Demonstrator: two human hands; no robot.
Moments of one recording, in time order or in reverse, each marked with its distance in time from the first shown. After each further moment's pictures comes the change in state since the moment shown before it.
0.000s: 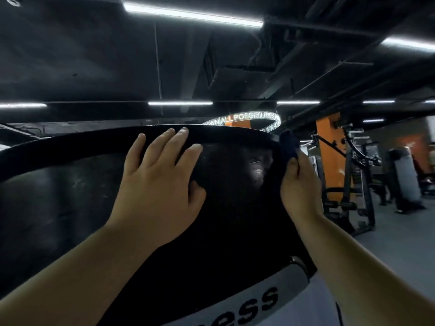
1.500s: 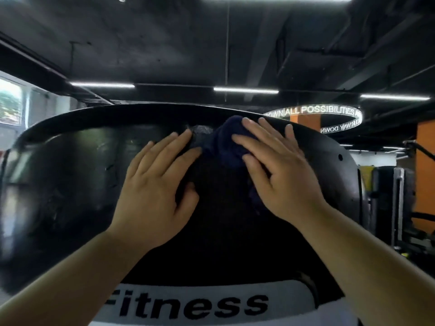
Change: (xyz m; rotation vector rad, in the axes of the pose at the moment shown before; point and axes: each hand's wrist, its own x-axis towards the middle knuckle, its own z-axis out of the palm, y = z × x) left_hand -0.036 0.028 0.010 -0.003 0.078 -0.175; right_hand 0.005 -0.021 0.016 -0.030 -0.397 -0.916
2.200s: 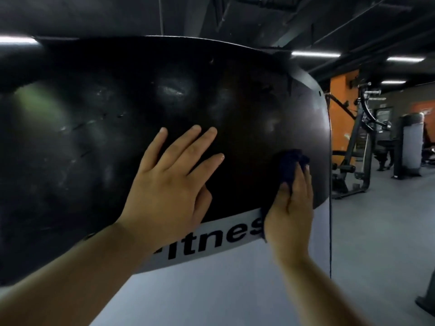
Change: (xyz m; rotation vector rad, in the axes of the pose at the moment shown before) left_hand -0.064 -0.037 -0.002 -0.102 -0.142 0.370; right_hand -0.137 -0.106 0.063 0.068 0.398 0.972
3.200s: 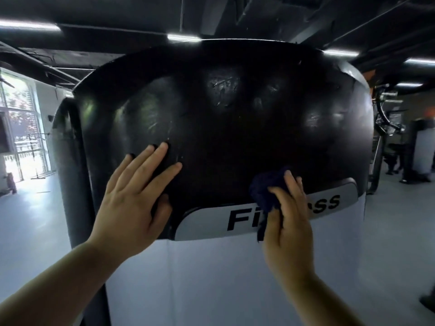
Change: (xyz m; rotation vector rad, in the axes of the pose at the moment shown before) left_hand -0.145 -0.112 -0.038 -0.148 0.066 -0.217; right_hand -0.111 -0.062 0.041 -0.173 -0.195 -0.359
